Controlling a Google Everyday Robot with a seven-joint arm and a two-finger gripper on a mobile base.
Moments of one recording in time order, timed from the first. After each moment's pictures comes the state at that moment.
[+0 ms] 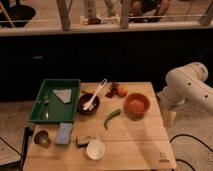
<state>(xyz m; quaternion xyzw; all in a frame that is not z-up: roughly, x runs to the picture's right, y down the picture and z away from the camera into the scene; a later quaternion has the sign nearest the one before) 0.292 0.110 0.681 -0.28 0.02 0.03 0.96</state>
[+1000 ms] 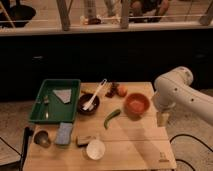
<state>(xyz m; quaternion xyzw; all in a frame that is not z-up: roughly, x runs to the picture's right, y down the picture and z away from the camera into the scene) 0.269 0.124 0.705 -0.28 0.03 -0.03 0.96</state>
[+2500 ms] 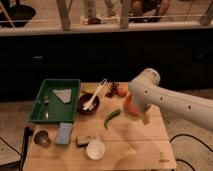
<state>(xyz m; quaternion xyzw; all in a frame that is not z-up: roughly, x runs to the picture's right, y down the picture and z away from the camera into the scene) 0.189 0.125 0.748 -0.29 0.02 -0.18 0.94</state>
